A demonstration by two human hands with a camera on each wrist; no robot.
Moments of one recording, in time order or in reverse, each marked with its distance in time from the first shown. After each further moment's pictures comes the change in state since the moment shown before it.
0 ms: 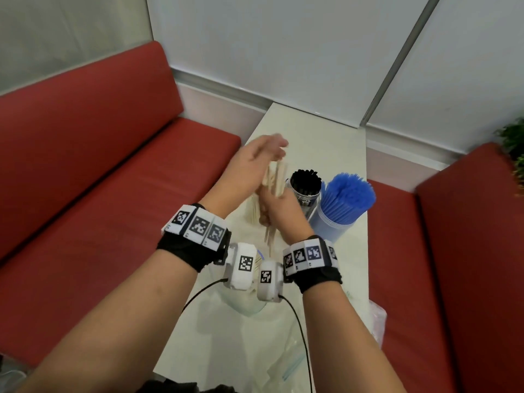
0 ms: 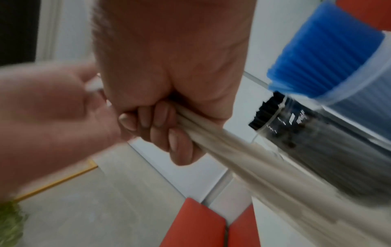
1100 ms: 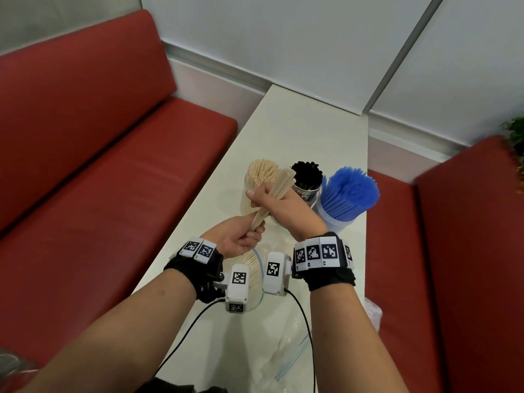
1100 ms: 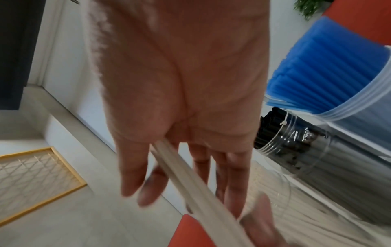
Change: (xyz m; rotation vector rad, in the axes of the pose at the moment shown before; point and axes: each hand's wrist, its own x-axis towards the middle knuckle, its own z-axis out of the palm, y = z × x) left_hand -0.031 -0.150 0.020 -0.771 -0.151 -1.070; right_hand 0.019 0.006 -0.031 -0.352 -0.231 -0.025
